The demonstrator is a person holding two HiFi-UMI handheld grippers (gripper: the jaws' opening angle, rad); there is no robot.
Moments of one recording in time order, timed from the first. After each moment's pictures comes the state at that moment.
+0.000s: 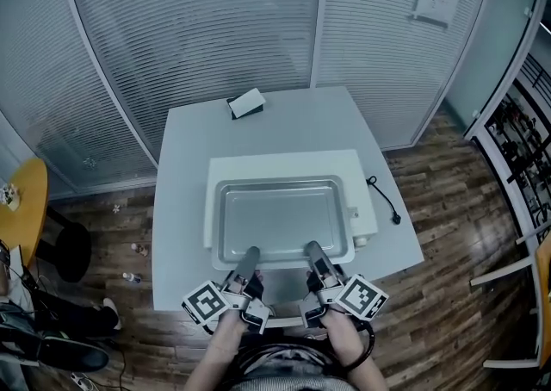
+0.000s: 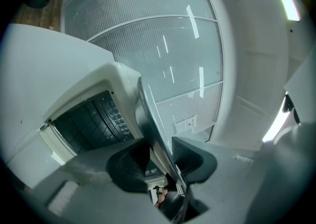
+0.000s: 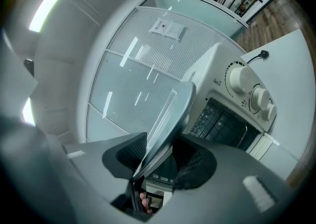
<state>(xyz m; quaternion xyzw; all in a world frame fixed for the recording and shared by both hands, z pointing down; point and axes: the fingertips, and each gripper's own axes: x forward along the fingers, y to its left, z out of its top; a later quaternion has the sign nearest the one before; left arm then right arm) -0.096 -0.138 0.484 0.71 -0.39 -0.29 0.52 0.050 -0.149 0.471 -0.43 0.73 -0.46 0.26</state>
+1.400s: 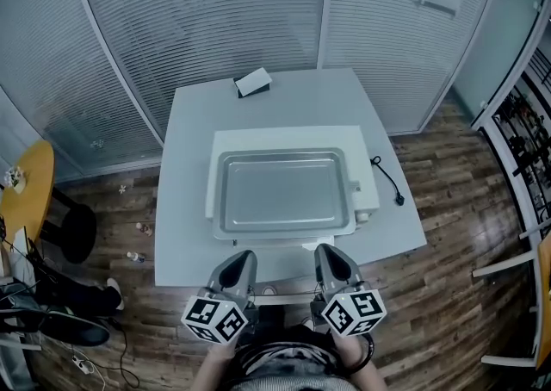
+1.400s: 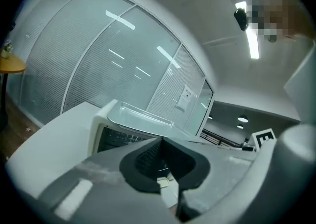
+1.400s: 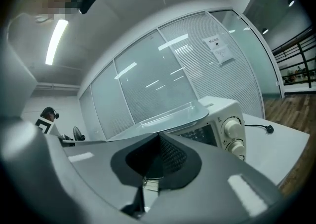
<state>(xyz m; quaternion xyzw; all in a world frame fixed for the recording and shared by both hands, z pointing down) -0.095 -0.062 0.474 0.83 -0.50 -0.04 0.24 0.059 -0.079 0.470 -0.51 0.83 -0.22 0.06</state>
